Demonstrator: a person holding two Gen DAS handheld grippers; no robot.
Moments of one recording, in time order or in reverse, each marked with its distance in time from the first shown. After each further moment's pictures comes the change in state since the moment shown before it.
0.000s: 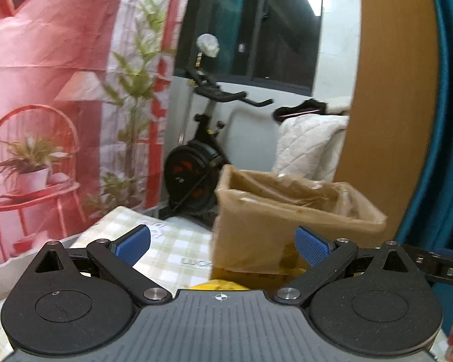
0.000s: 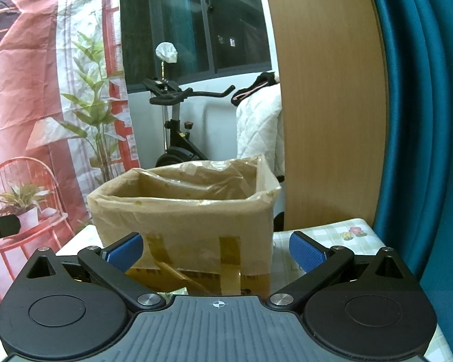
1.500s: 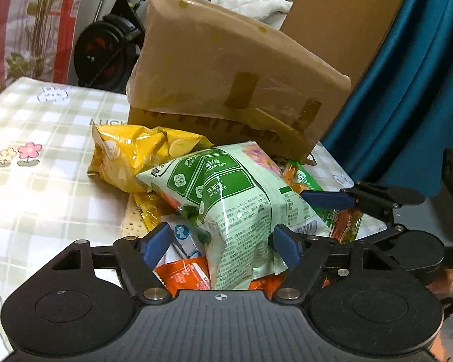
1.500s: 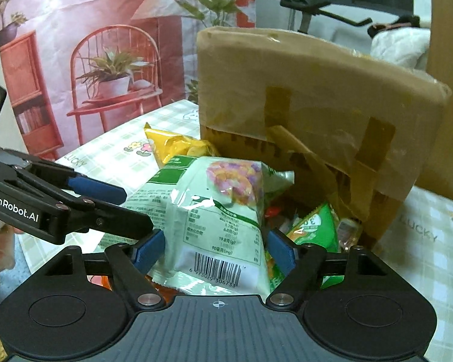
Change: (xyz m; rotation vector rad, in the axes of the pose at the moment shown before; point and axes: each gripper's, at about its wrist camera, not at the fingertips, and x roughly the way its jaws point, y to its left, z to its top) left arm 0.084 0.025 -0.106 -0.042 0.436 -0.453; right arm 0.078 0.057 -0.088 -0.346 0.374 0.383
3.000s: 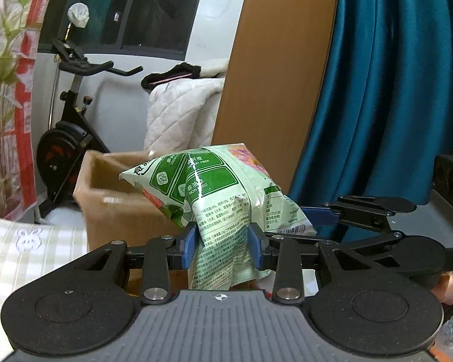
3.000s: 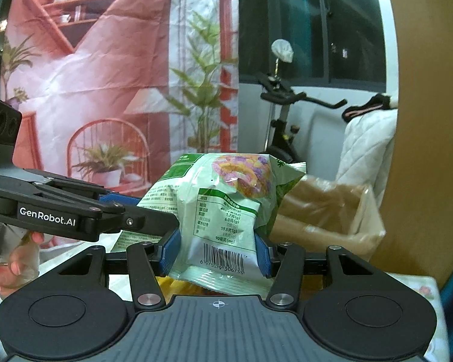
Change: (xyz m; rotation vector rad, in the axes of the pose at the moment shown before) left arm -0.046 -0.073 0.109 0.263 -0.261 -0.077; right arm -0.108 -0.037 0.094 -0.020 -0.337 -0.055
